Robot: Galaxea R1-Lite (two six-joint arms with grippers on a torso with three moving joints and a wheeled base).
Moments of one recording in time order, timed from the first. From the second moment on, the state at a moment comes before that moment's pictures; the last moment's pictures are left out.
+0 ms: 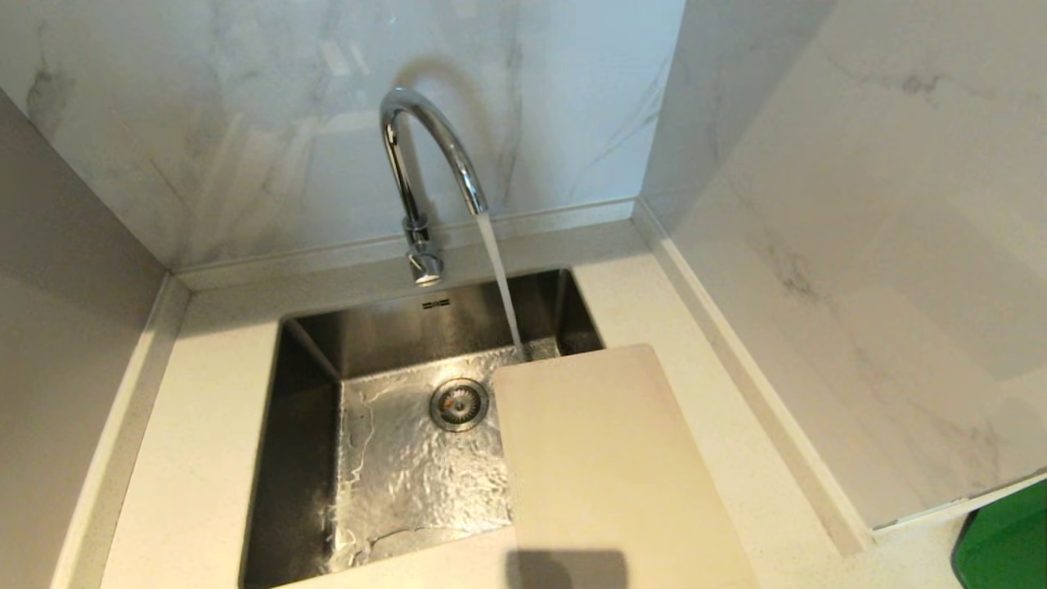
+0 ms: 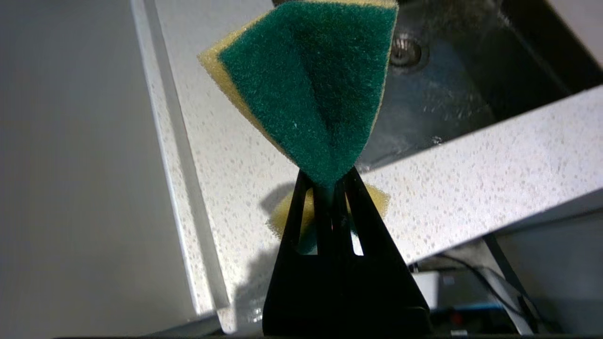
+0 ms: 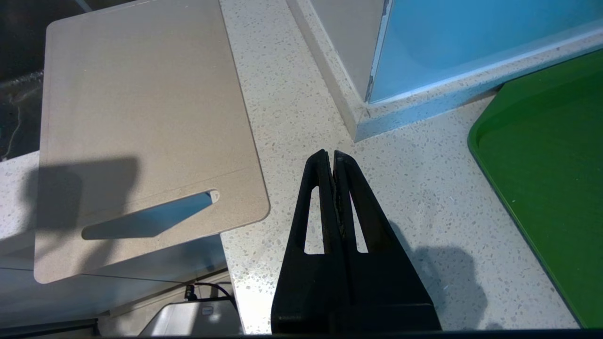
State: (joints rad) left arm -0.02 0.13 0.00 0.01 -0.04 0.10; right arm 0.00 0.00 -0.04 0.09 -0.05 0.08
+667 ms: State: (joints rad) left arm -0.02 0.00 0.00 0.00 0.00 -0.01; right arm 0.00 0.00 -0.04 0.09 -0.05 0.08
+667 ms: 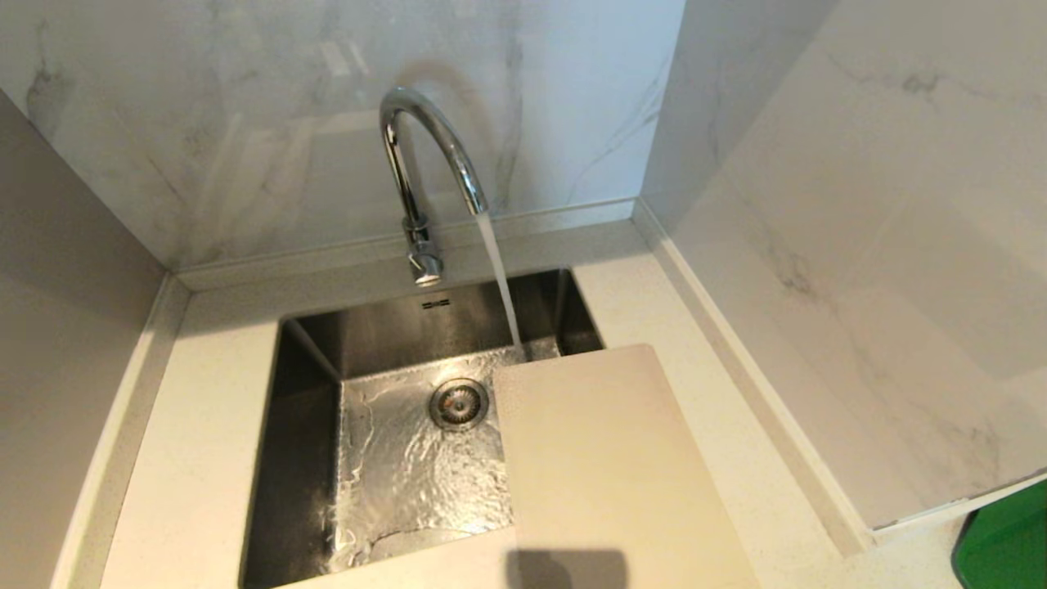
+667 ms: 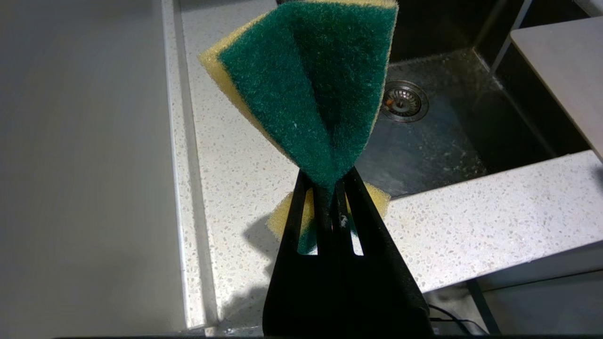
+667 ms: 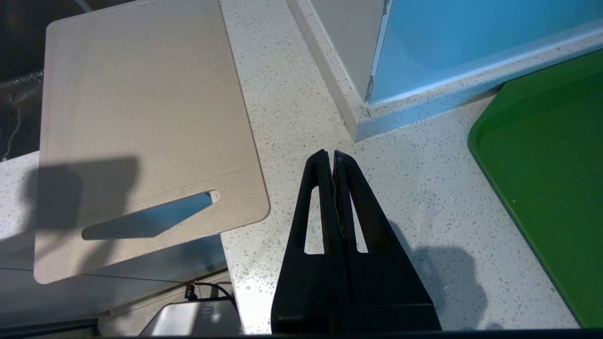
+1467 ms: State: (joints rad) left arm -0.02 0.00 0.00 0.00 0.00 0.00; right arm 0.00 0.00 -0.04 0.09 -0.05 0.08
